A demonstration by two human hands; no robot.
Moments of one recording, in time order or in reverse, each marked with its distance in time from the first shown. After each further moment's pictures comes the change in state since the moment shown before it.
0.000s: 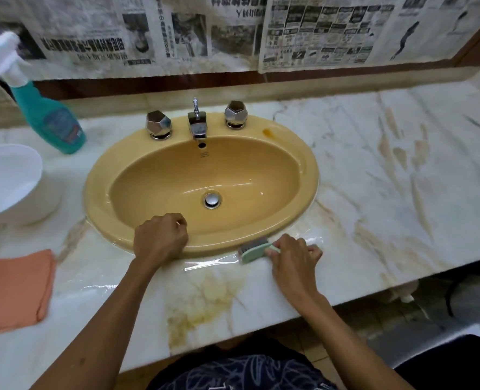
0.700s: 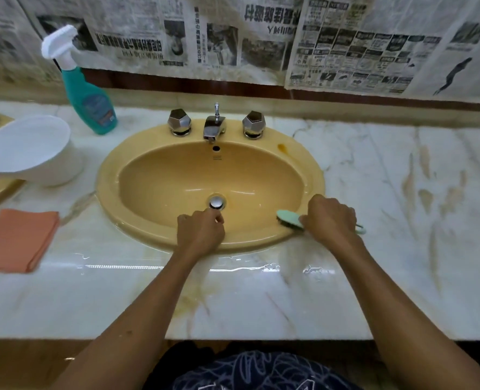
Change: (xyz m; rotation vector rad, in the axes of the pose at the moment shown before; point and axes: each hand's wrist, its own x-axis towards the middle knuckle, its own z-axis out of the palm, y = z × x) left_hand -0.007 0.108 0.030 -0.139 0.020 -0.136; right_hand 0.131 0.021 -0.117 -0.367 -0.288 -0.086
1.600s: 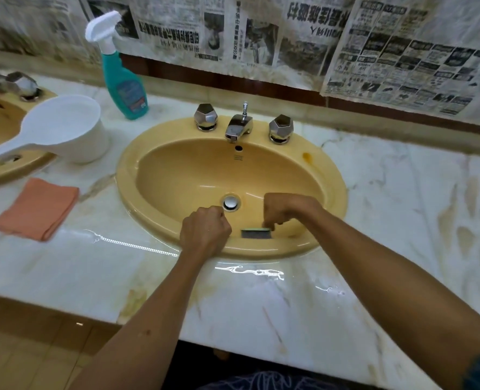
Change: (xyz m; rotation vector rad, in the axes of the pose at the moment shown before) left_hand -0.003 0.008 0.006 0.046 0.179 -0.158; right_hand 0.104 -0.083 0.026 -0.132 -0.619 -0.543
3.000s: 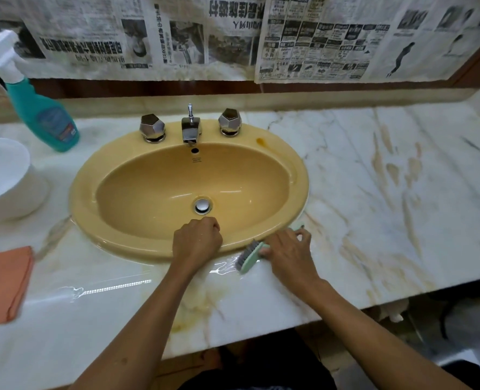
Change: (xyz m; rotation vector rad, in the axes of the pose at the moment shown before) left_hand 0.003 -0.018 -0.007 0.006 -0.251 0.299; right_hand -0.072 -0.025 0.180 -0.078 1.164 0.157
